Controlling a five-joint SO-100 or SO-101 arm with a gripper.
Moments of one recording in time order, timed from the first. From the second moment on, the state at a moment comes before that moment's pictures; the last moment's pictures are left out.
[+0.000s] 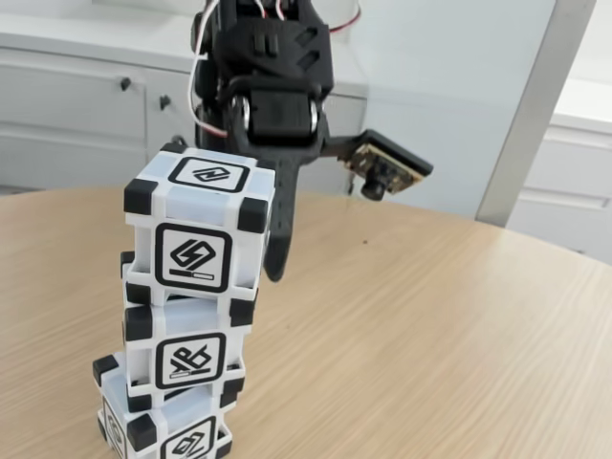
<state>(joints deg) 15.1 183.2 160.3 66.3 2.4</state>
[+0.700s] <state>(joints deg) 15.1 183.2 160.3 66.1 1.0</state>
